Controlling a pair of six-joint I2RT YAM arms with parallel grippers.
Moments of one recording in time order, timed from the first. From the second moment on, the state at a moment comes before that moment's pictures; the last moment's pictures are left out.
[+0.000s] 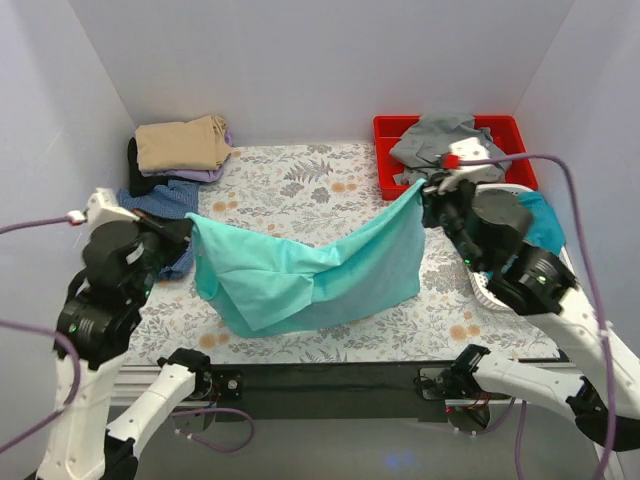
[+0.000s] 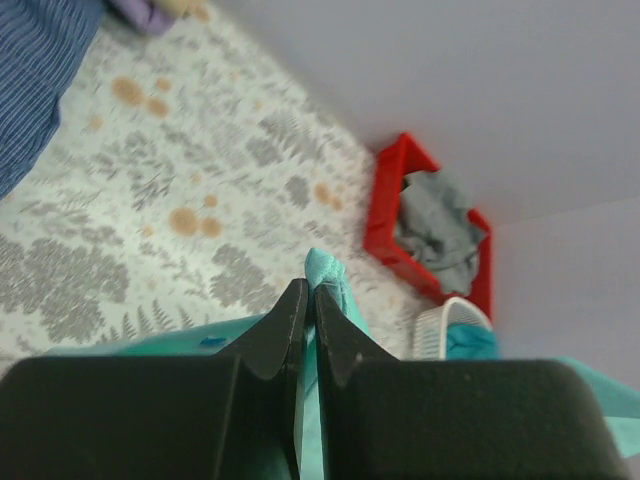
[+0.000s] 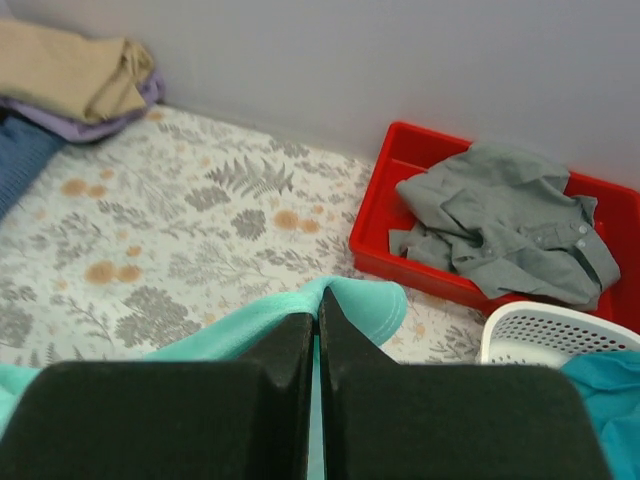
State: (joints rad) left arm -0.30 0.68 1.36 -0.92 -0.28 -0.91; right arm 0.84 0.87 1.33 -0.51 0.49 -0.01
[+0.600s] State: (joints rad) left arm -0.29 1.17 1.24 -0.52 -0.59 -0.69; right arm 0.55 1.52 1.23 -0.26 0.47 -0.08
